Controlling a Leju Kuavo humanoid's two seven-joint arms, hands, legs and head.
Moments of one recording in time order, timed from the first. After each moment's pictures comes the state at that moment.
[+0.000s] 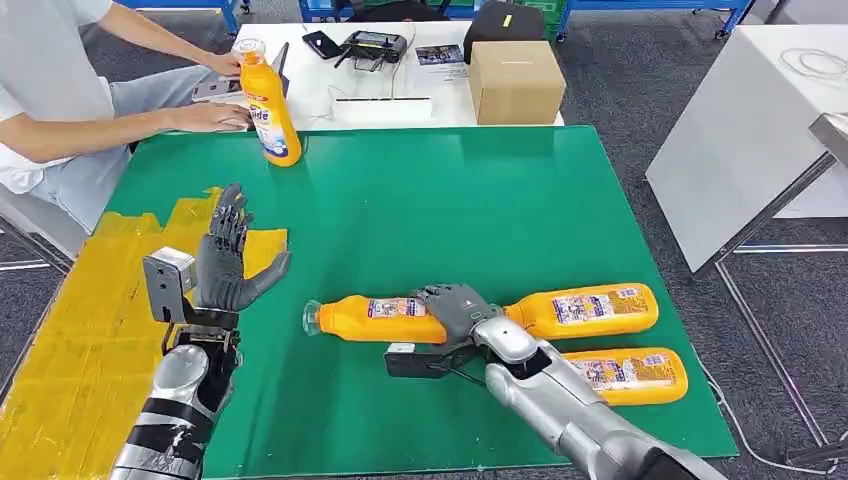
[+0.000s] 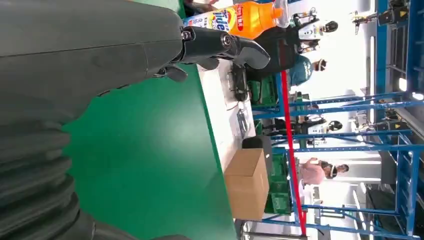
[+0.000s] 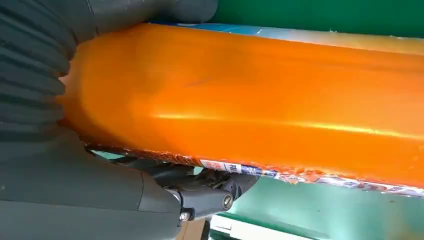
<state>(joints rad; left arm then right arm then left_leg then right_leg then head) -0.29 -0.08 -0.12 -1.30 0.03 0.03 -0.45 -0.55 -0.04 0.86 -0.80 0.95 0.00 0.04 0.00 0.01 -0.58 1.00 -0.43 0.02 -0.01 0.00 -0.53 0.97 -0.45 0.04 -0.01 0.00</state>
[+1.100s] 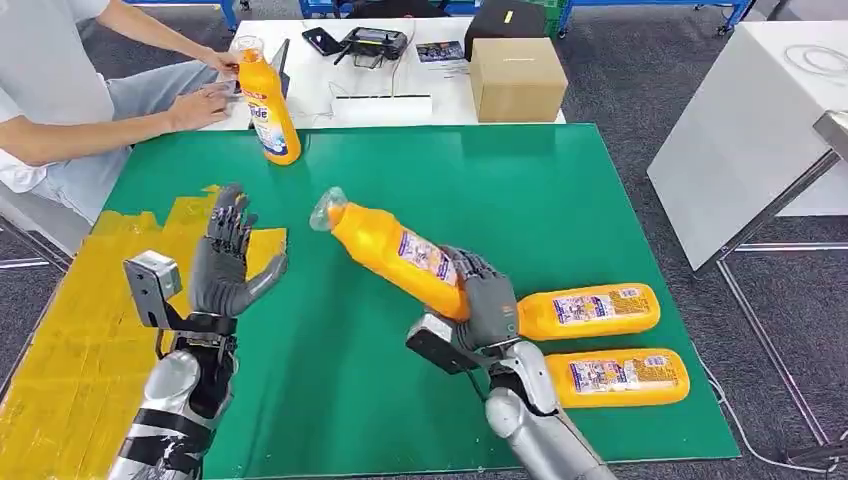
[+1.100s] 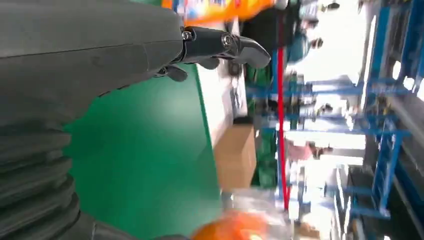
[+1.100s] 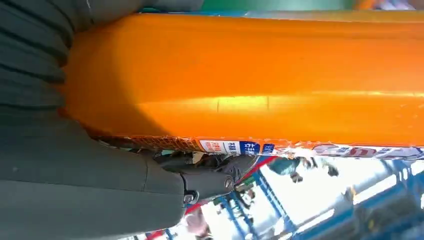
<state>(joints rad) -0.24 -0.08 -0.14 -1.40 0.13 -0.06 -0.39 -0.26 0.05 0.50 -1.14 0.72 -0.55 -0.20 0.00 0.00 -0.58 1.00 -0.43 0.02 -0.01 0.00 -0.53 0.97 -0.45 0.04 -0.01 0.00</state>
